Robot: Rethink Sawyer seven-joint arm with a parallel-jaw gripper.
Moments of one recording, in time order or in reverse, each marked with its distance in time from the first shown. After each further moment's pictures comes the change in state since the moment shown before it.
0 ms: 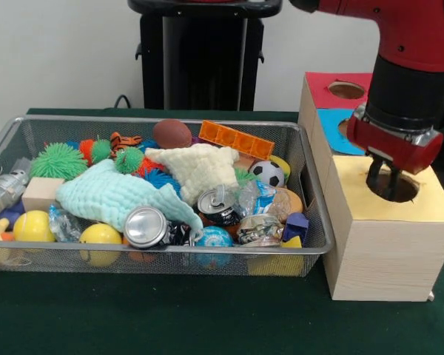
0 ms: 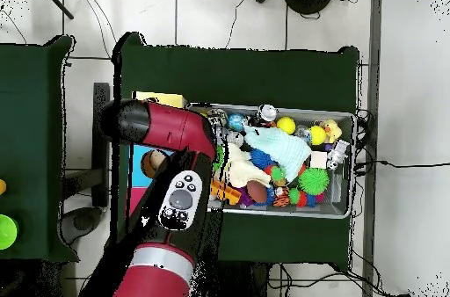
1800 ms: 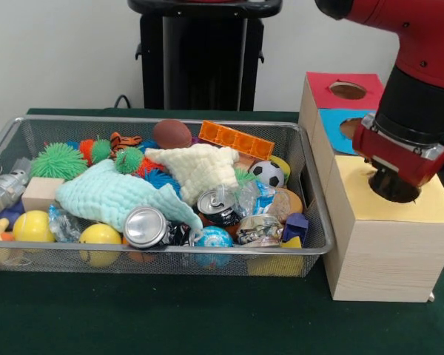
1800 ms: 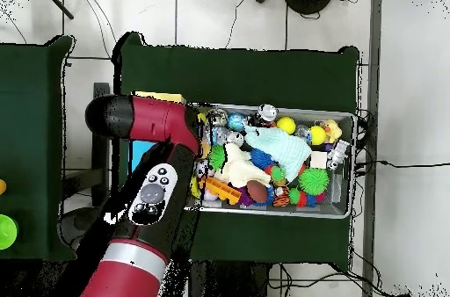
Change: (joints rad) arm 0.076 0.081 -0.134 -0.122 0.001 0.122 0.009
